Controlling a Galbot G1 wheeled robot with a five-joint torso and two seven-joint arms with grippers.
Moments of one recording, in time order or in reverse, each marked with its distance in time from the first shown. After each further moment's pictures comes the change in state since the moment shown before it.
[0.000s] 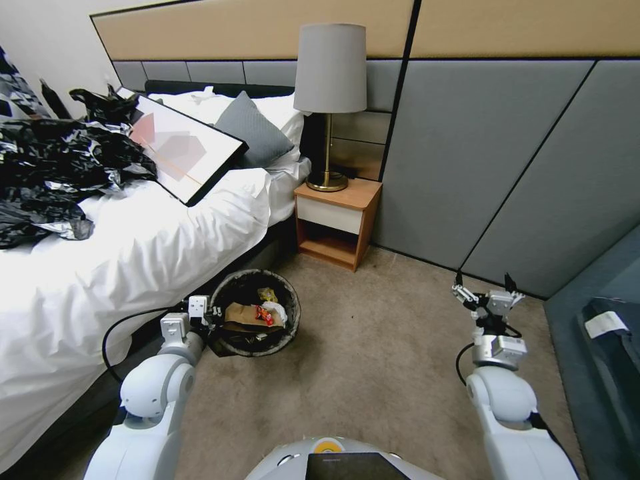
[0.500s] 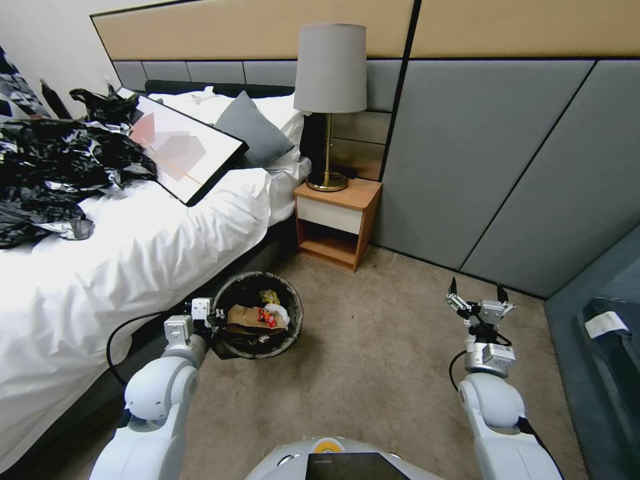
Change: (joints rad) left arm -0.007 0.015 -0.021 -0.010 -0.040 0.002 0.000; right arm 0.013 0.012 -0.024 -0.034 -0.019 0.010 0.008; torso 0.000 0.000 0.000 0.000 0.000
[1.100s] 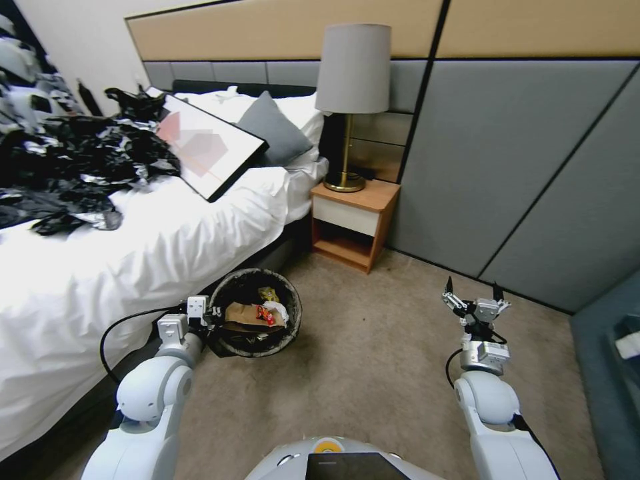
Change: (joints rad) left arm 0.010 0.004 -0.007 -0.012 -0.002 0.001 0.001; right arm 0.002 0.000 -0.004 0.010 -0.003 -0.003 0.002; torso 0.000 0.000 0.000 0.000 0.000
